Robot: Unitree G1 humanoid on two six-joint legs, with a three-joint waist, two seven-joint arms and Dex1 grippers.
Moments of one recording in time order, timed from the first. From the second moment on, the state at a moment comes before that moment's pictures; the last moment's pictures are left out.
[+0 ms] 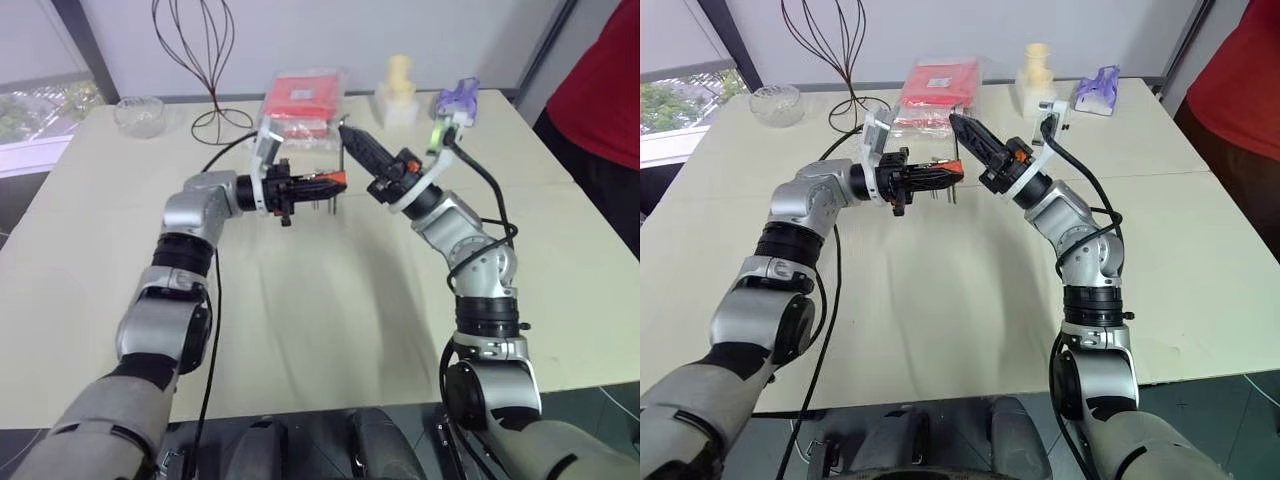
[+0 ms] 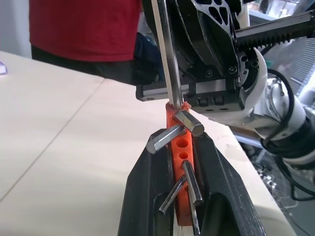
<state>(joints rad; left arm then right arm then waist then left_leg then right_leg) -1.10 0.32 0.01 0.76 -0.38 0.38 -1.42 -0.76 -0.16 -0.18 0.09 0.85 0.59 0.63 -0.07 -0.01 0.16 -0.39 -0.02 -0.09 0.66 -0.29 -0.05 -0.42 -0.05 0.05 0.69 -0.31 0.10</state>
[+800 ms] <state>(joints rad) -1.12 0.36 -0.02 0.80 -0.32 0.31 -1.48 -0.70 -0.14 -0.17 0.11 0.77 0.55 0.57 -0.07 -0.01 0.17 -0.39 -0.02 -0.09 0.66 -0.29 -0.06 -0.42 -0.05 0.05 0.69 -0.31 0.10</state>
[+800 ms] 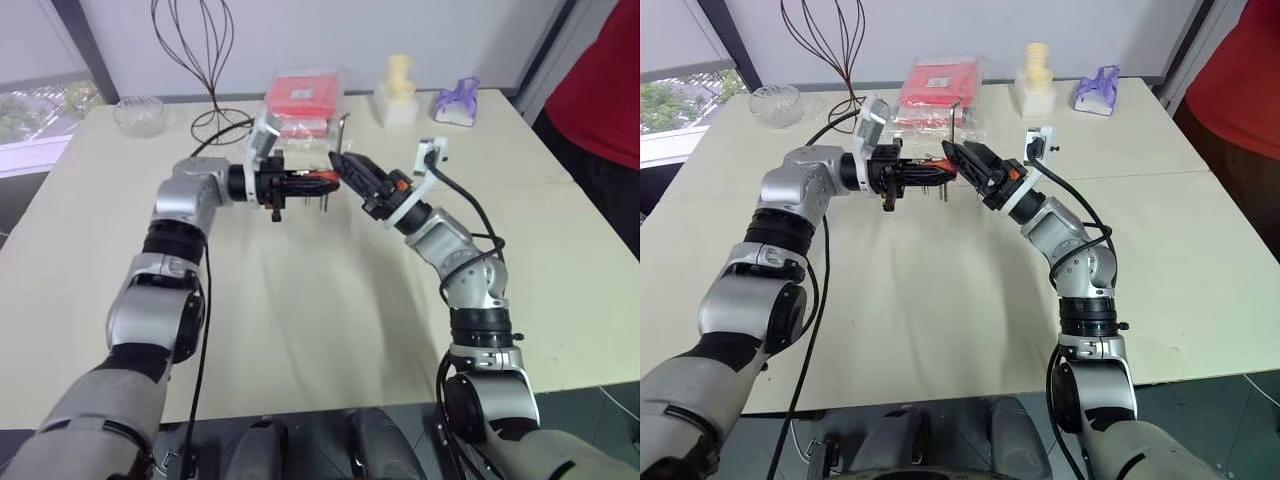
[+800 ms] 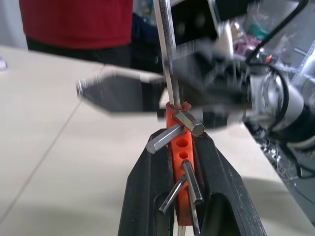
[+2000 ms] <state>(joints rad) -1.02 0.35 0.02 0.65 -0.37 0.37 -1.37 -0.63 -0.29 -0.14 -0.15 0.82 0.67 0.58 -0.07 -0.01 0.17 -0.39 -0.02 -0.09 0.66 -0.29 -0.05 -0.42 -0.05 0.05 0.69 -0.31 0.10</state>
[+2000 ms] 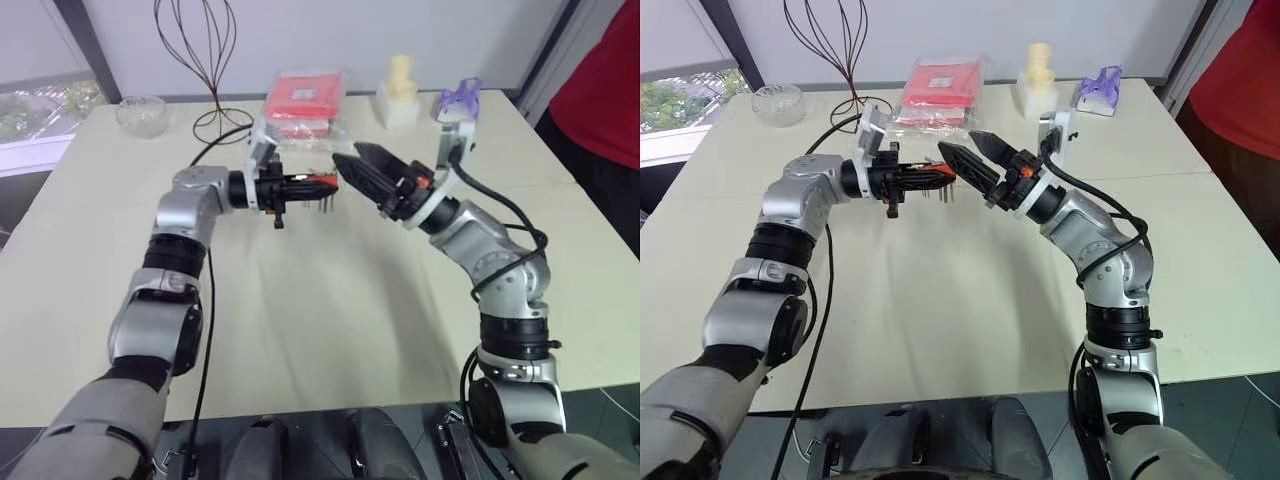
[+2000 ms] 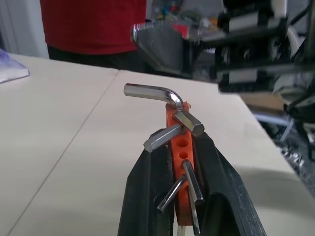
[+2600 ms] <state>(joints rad) -0.88 0.38 0.08 0.86 -0.42 0.79 -1.14 -0.58 -0.26 -0.13 -0.15 0.75 0.63 0.54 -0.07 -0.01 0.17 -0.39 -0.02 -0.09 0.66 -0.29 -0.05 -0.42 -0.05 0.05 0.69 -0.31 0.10</state>
